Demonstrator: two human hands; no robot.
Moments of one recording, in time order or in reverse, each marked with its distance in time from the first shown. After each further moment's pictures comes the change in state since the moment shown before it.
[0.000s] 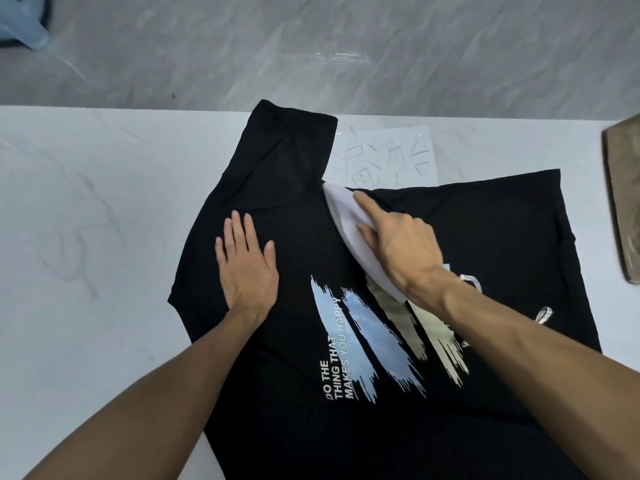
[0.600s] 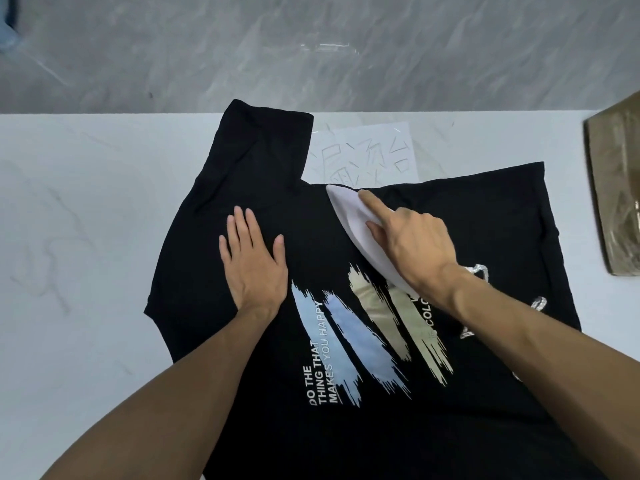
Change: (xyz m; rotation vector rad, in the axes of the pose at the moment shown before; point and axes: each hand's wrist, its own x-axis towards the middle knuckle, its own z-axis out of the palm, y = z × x) left_hand 0.005 0.052 0.011 -0.011 -0.008 -0.018; right_hand 0.000 0.049 -0.004 -0.162 0.056 -0.009
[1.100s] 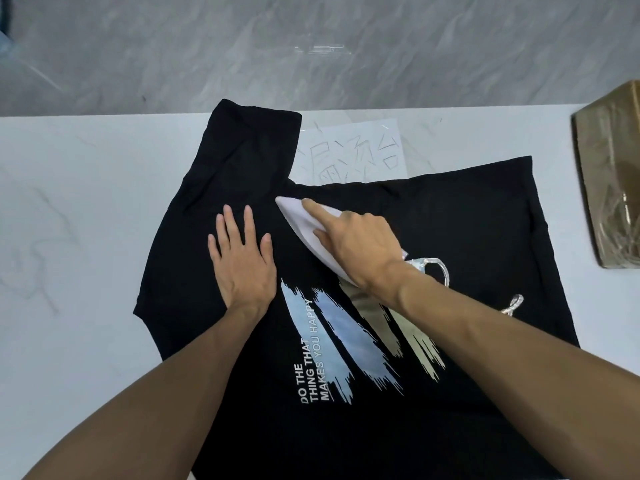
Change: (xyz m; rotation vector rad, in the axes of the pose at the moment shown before) left_hand -0.001 -0.002 0.003 0.009 0.015 0.036; right_hand 0.006 -0.045 0.000 0.020 -0.049 -0.119
